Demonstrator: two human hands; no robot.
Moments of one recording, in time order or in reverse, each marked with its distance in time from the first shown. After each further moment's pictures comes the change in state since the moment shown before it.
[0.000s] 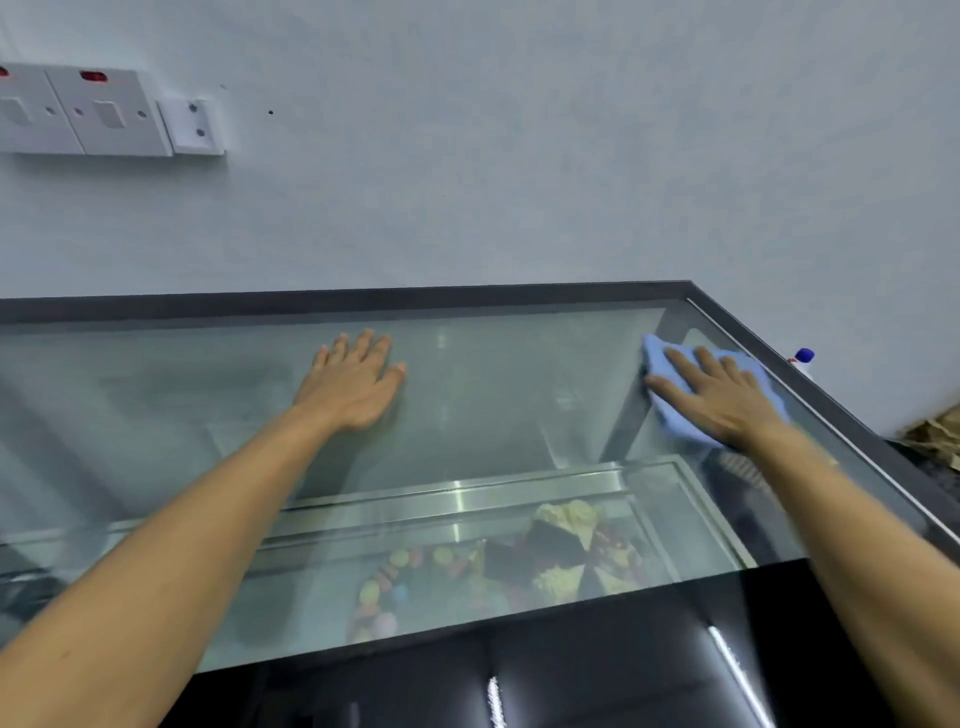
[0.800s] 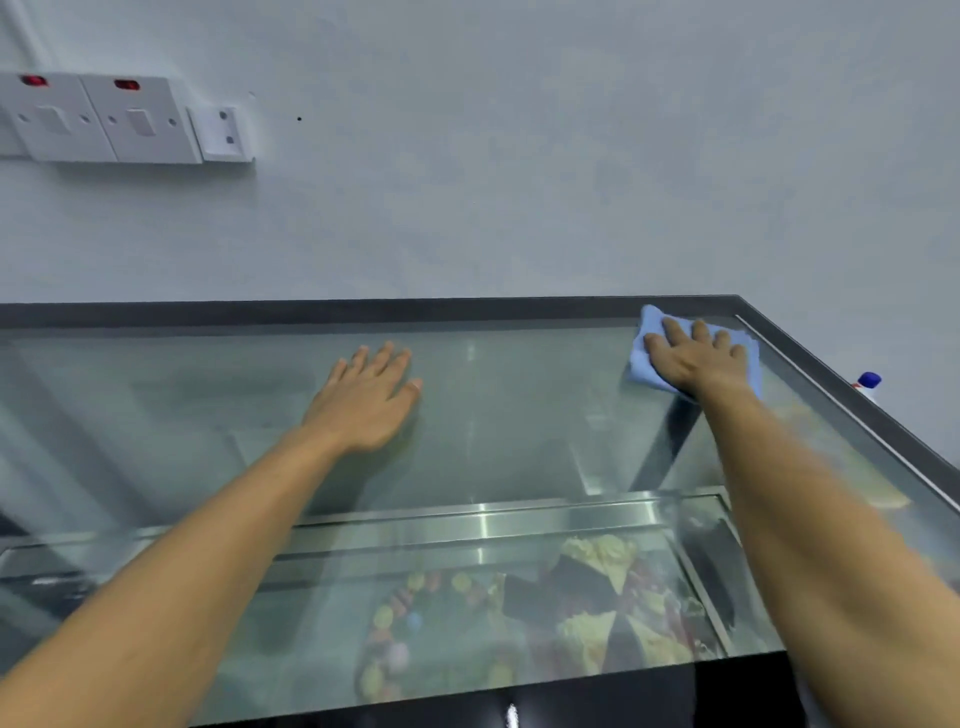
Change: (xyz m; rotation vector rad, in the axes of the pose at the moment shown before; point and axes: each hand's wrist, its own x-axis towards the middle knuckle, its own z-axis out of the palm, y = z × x) left_hand 0.004 -0.007 0.004 -0.021 0.005 -0.001; right_hand 0.123 -0.065 0.007 0.111 -0.020 0.173
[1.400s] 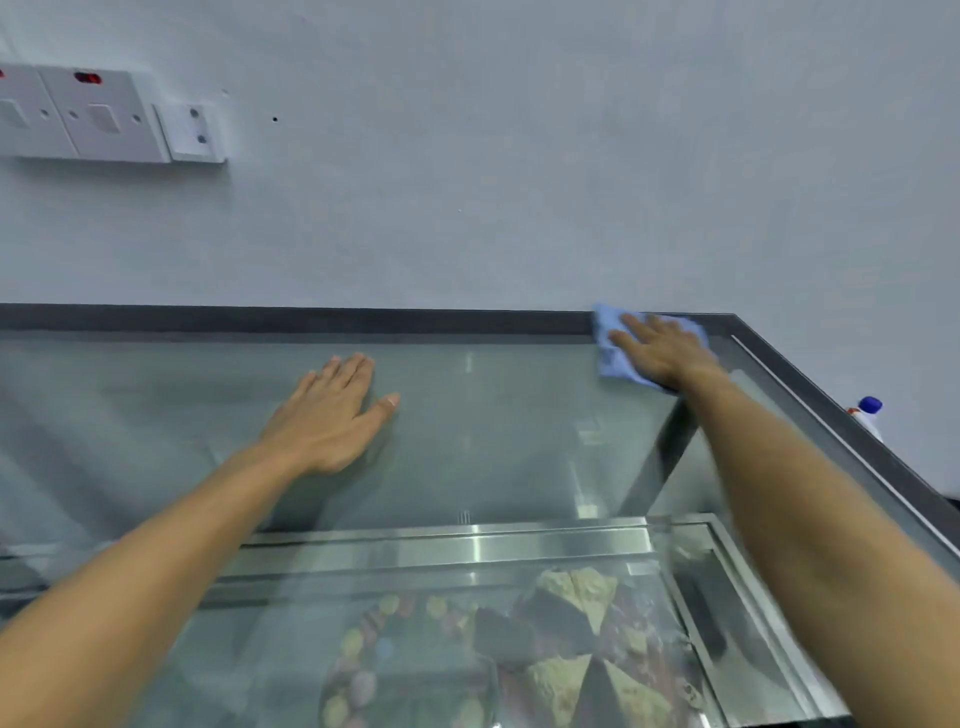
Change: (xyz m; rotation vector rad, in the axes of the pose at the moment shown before) left_hand 0.001 0.004 -0.002 0.013 0.013 -0.030; right_hand 0.057 -0.003 -0.007 -0.047 -0.029 -0.236
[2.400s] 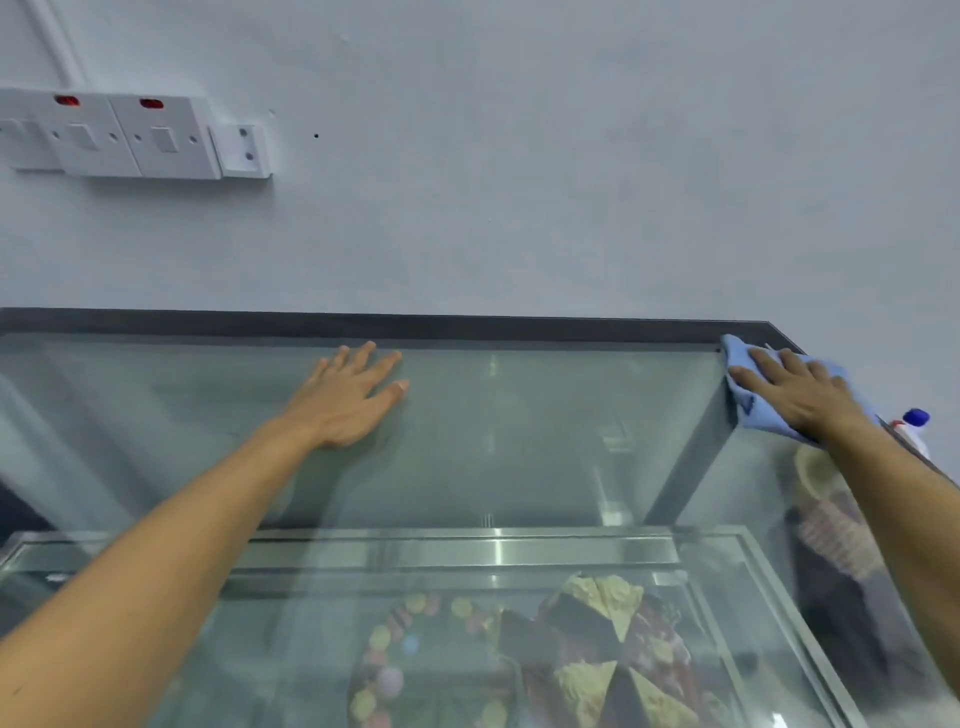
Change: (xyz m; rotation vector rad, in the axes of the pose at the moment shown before) left_hand 0.018 -0.030 -0.013 -0.011 -0.026 -0.033; right_hand -0.036 0.112 -0.008 -0.145 0.005 -0.010
